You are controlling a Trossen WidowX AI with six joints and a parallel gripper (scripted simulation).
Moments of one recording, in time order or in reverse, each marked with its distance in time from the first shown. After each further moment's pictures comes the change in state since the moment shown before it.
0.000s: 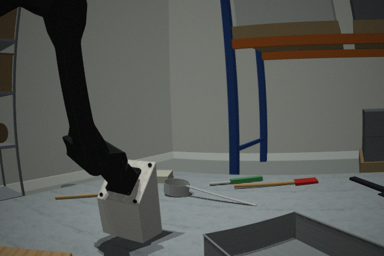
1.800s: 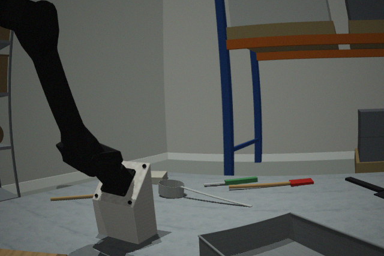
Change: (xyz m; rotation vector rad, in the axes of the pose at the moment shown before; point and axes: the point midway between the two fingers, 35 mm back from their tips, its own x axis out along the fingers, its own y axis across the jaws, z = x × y) arm 0.040 0.014 -0.026 -0.101 0.243 0.032
